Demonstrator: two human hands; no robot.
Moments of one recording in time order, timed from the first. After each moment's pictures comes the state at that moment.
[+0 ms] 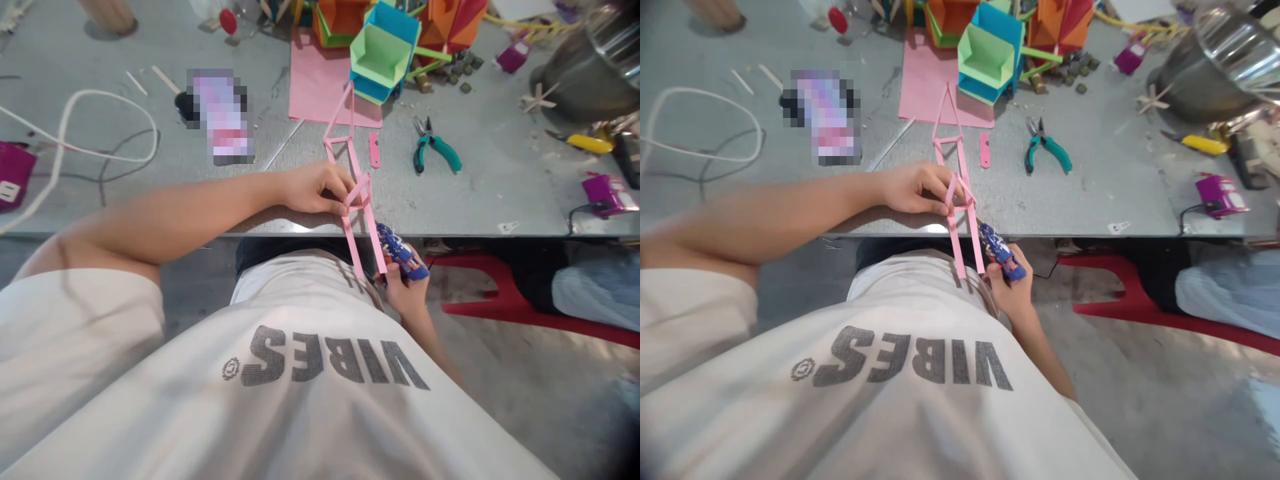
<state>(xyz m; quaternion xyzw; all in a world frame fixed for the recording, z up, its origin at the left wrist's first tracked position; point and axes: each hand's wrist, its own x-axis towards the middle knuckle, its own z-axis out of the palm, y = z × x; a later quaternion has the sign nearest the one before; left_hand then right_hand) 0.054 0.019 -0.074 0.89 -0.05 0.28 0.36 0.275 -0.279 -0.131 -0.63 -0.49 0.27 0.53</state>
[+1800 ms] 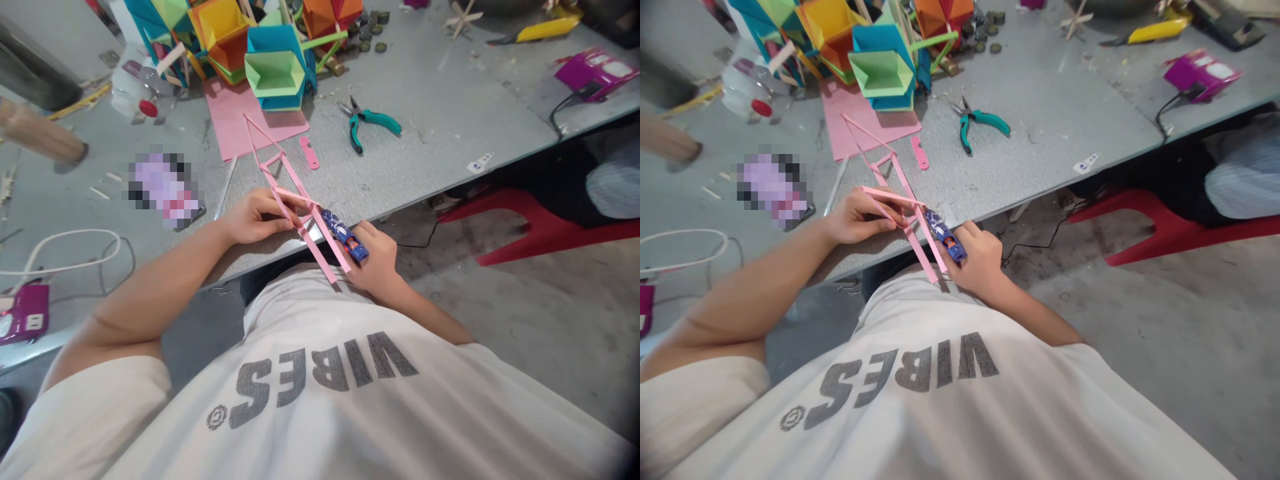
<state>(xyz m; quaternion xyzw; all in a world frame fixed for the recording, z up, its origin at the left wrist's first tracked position) 0.036 0.028 -0.059 0.88 -0.08 0.19 0.43 0.232 -0.240 -0.110 -0.67 -0.58 0.00 0.46</state>
